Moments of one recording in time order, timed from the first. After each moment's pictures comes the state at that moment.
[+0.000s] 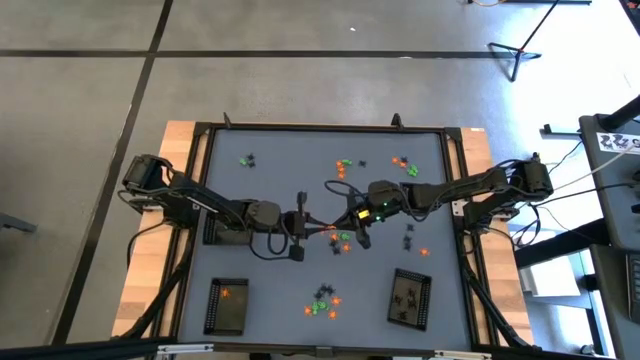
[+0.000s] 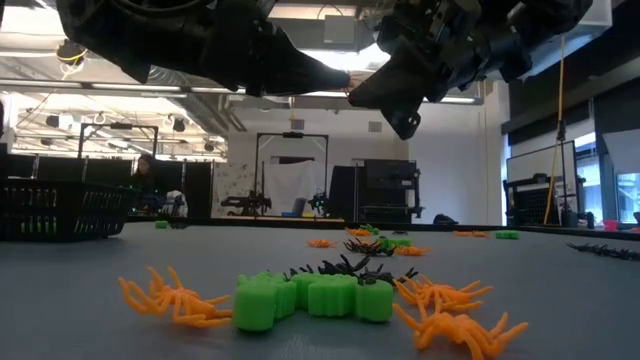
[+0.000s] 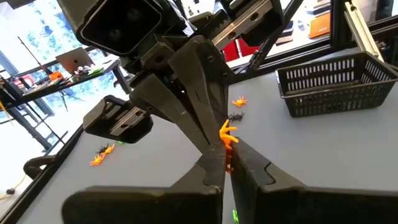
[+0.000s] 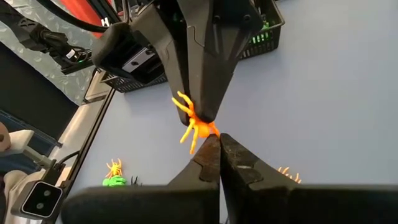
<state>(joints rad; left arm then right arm) -0.17 1.64 0.68 0.80 -0.22 0.26 0.03 1.50 0.76 0.31 -0.25 0.31</state>
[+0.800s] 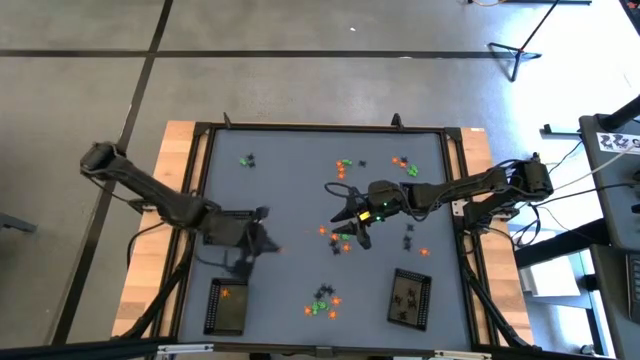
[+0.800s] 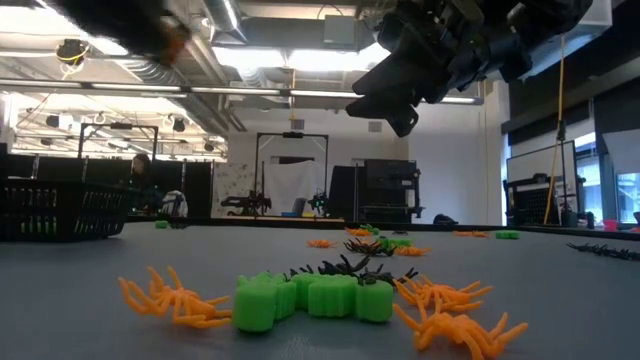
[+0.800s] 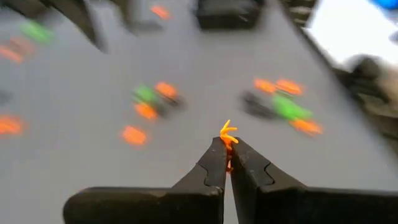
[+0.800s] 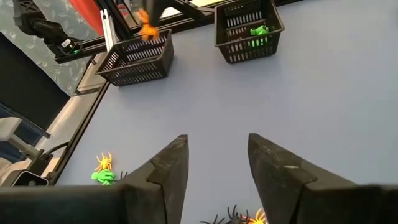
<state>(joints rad) -0.45 1.11 0.67 -0.18 -0.21 -0.17 0.03 1.50 0.76 0.31 -0.25 0.23</state>
